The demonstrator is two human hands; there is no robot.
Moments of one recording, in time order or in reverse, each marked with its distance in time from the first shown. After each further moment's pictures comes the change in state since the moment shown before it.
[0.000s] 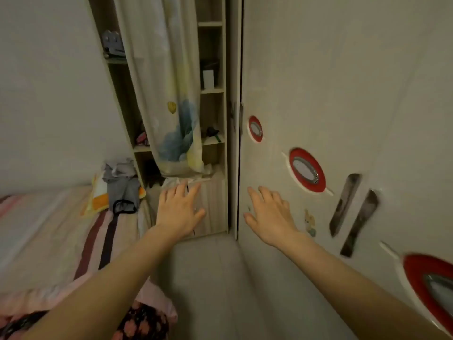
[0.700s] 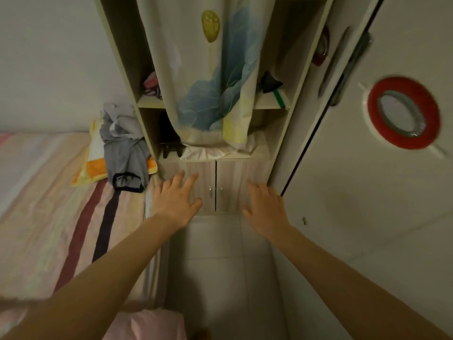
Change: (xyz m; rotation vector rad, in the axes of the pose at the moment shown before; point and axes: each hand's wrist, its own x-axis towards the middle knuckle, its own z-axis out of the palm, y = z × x) left_hand 0.319 -0.235 0.190 -0.051 -0.238 -0.242; right_hand 0.416 -0.046 0.238 0.072 -0.267 -0.033
